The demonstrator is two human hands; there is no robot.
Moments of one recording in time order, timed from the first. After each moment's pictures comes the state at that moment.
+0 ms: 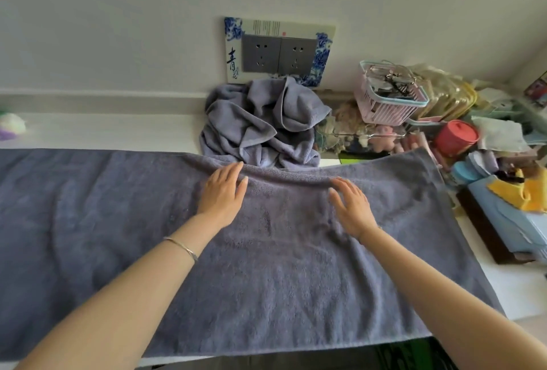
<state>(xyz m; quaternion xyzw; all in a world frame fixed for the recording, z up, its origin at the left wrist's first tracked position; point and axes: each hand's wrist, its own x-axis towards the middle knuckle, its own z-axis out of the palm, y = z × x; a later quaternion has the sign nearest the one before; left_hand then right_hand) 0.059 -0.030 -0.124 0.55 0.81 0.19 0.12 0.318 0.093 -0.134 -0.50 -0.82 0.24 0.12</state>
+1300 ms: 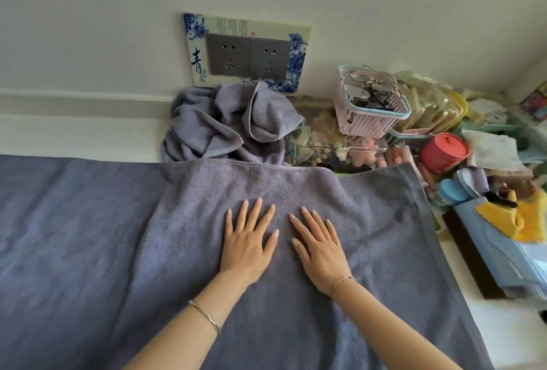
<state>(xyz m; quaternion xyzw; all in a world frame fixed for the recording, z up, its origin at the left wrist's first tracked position) 0.179 0.019 -0.195 0.57 0.81 0.11 0.04 0.346 0.097 -0.181 -0.38 -0.91 0.13 0.07</state>
